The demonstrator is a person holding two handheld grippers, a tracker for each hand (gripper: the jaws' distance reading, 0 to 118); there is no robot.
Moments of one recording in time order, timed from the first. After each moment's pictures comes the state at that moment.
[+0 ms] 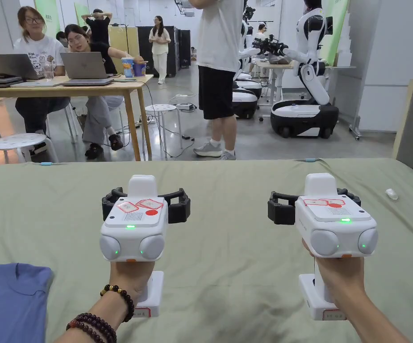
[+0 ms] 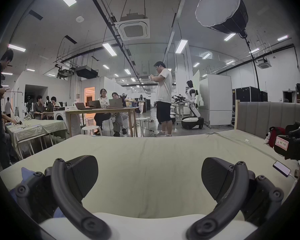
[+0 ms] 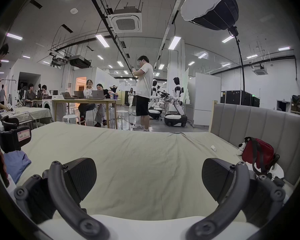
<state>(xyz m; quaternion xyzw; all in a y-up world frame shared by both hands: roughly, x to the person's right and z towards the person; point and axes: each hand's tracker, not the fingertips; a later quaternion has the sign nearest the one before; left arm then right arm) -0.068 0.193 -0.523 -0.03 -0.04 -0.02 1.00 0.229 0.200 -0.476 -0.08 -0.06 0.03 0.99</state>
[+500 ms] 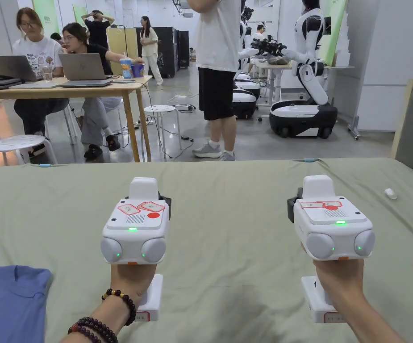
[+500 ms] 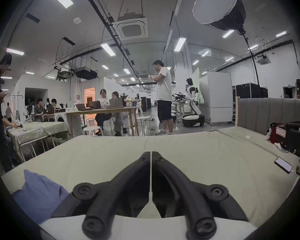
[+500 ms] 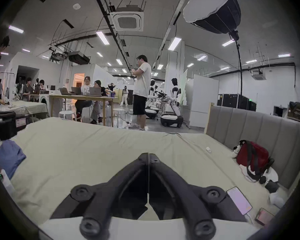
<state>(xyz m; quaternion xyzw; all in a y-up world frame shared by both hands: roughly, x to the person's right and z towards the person) -0.064 0.194 -0.520 -0.04 -0.03 -0.03 1.00 0.227 0.197 -0.477 -0.09 -0.08 0.05 0.99</state>
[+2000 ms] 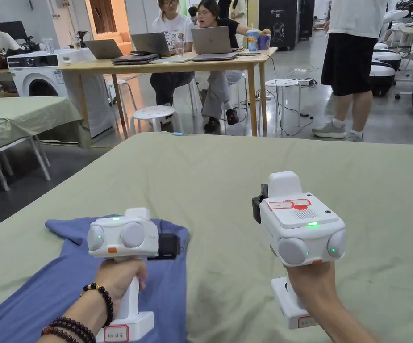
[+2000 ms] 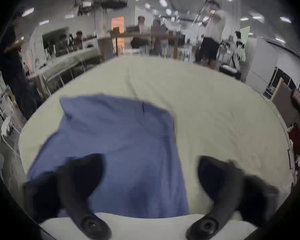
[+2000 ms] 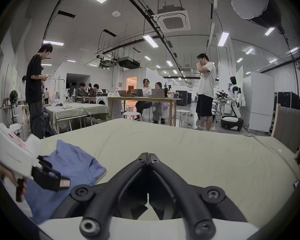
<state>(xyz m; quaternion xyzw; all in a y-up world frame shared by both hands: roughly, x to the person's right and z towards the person) -0.343 0.121 -0.500 -0.40 0.10 0.07 0.91 -0.058 0.170 -0.504 -0.09 0.19 0.04 0.98</state>
